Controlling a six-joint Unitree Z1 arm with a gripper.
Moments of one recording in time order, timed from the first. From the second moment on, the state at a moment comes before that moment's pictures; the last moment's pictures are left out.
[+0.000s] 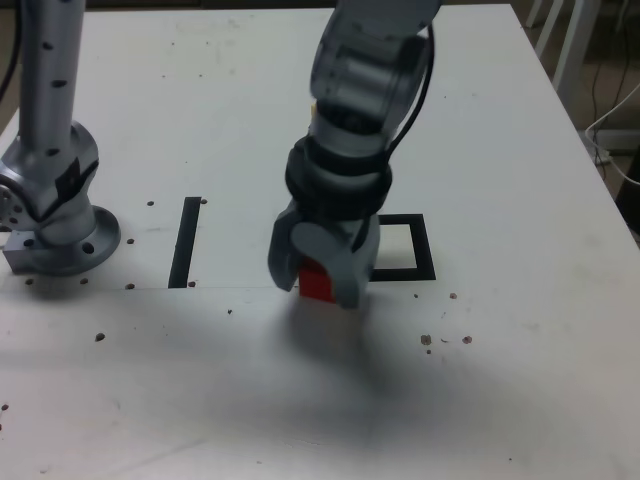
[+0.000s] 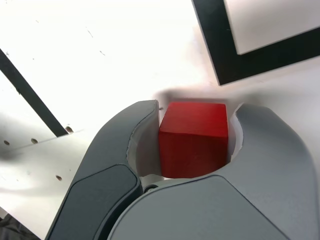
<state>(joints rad) -0.32 2.00 -1.38 1.18 0.03 0.02</state>
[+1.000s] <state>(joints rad) -0.10 2.11 -1.56 1.20 -0.01 -0.03</state>
